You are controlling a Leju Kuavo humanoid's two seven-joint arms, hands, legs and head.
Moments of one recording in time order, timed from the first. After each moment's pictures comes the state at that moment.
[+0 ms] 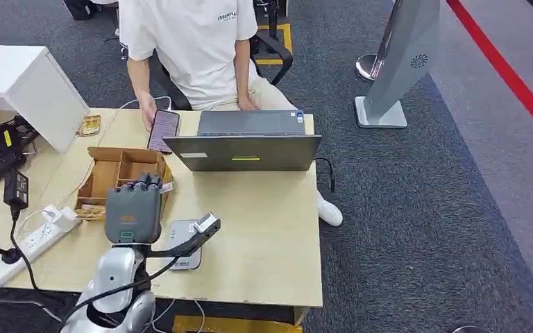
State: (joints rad) left arm -0.17 0.04 -0.48 -1.57 -1.51 0.09 0.35; right arm -0.15 0.10 1.56 -0.05 -1.42 -0.36 -0.15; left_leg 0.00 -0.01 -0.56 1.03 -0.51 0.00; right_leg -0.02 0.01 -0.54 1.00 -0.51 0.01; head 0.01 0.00
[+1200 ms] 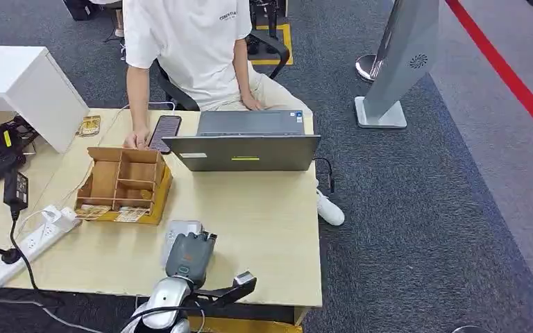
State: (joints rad) left arm -0.10 -0.11 -0.49 -1.19 -1.51 -0.01 0.19; right arm -0.15 0.09 1.56 -0.06 -1.43 -0.36 -0.14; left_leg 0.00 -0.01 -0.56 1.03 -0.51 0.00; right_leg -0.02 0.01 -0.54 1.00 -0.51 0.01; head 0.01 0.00
